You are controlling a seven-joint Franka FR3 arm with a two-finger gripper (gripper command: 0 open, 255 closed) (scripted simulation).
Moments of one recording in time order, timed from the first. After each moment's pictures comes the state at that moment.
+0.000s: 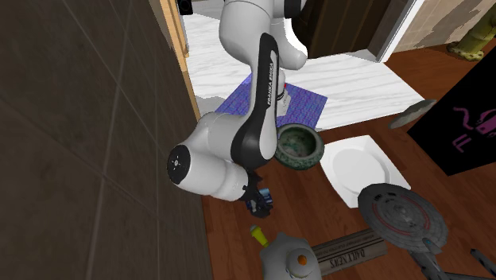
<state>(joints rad) 0.03 0.38 0.21 -1.79 0.41 1.80 0.82</state>
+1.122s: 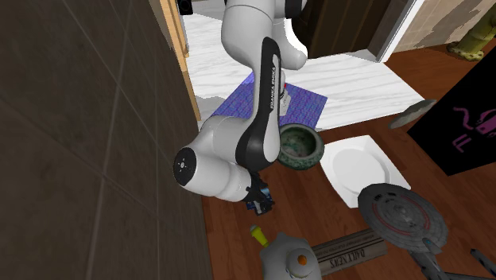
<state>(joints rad) 0.03 0.39 0.22 -1.81 0.42 1.83 0.81</state>
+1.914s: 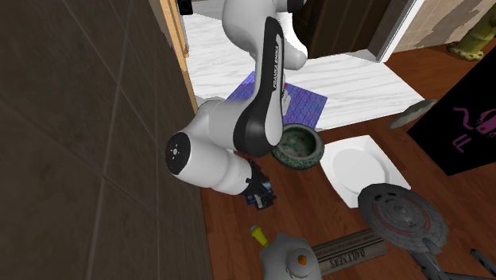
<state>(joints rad) 0.03 0.33 0.22 -1.77 0.42 1.74 0.85</state>
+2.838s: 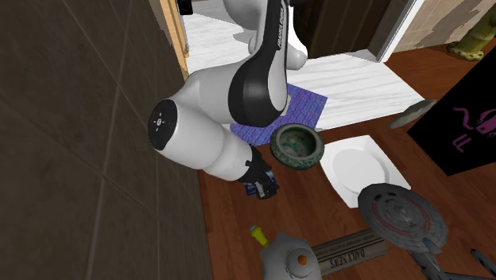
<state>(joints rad) 0.02 0.27 0.22 -1.66 0.42 1.59 0.91</state>
